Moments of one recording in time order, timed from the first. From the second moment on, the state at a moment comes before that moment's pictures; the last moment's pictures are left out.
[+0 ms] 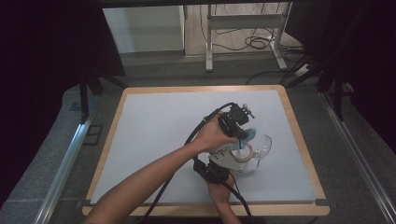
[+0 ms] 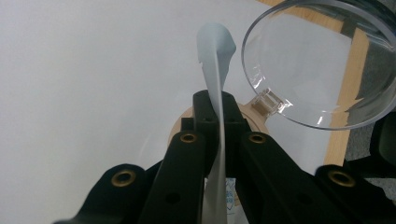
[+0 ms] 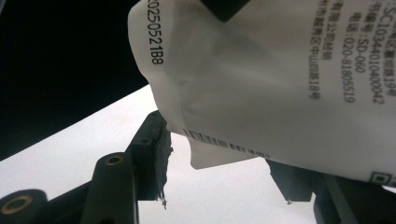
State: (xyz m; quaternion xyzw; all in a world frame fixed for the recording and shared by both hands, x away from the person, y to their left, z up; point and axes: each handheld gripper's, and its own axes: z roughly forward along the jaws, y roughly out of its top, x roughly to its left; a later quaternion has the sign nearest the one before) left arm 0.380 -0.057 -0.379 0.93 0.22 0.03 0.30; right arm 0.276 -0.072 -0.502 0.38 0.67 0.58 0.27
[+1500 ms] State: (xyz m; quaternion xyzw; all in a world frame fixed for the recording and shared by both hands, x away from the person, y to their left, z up) left arm 0.380 -0.058 -0.379 0.93 0.21 0.04 0.29; right arm 0.277 -0.071 -0.502 0.38 0.67 0.58 0.27
